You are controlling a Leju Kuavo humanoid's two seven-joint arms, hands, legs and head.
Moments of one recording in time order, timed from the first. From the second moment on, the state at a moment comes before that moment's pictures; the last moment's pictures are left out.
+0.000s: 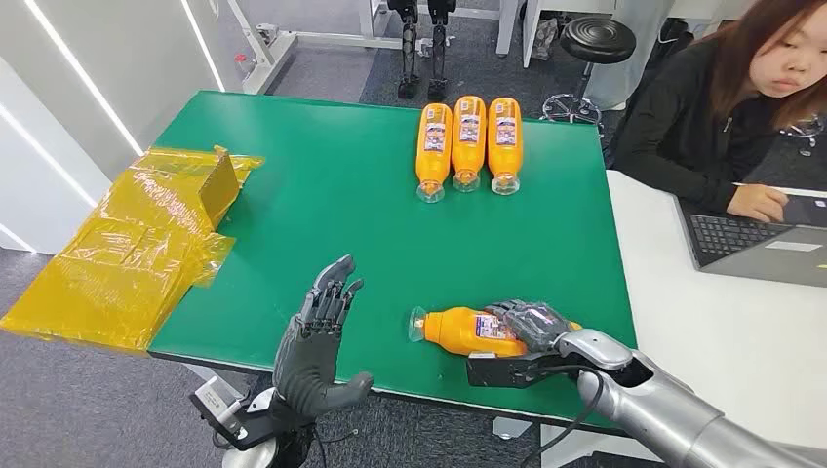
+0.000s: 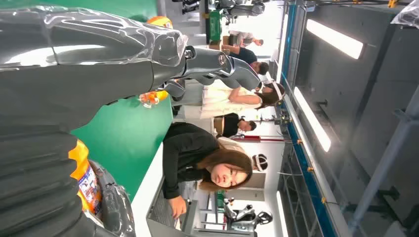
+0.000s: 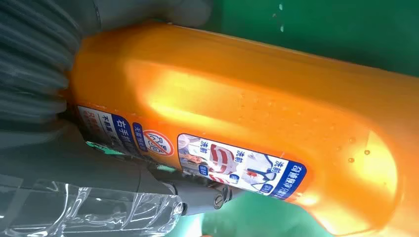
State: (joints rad) left arm 0.06 -0.17 -0.29 -1.39 -0.06 -0.29 -0.70; right arm -0.67 -0.45 1.00 -1.08 0.57 0.17 -0.15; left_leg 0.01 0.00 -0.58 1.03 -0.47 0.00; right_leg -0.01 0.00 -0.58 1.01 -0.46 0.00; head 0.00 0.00
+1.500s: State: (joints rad) left arm 0.05 -0.19 -0.27 -1.39 -0.08 -0.29 -0.70; right arm -0.08 -0.21 0.60 -1.64 1.10 -0.59 -0.19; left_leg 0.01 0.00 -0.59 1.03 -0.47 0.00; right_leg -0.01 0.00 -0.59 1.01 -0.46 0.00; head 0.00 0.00
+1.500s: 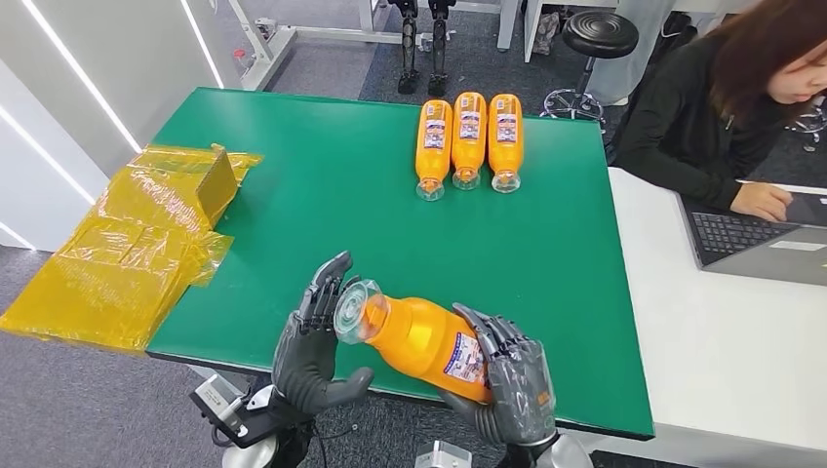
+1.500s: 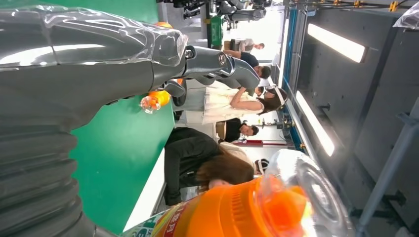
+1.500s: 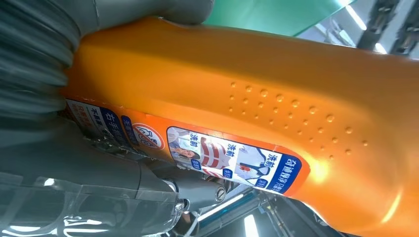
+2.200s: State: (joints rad) left arm 0.04 -0.19 -0.33 -1.43 0.15 -0.54 -0.68; right arm -0.07 -0.10 0.68 -1.56 1.04 -0.55 -0.25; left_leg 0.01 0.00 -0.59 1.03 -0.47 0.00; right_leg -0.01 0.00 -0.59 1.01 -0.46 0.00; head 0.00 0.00
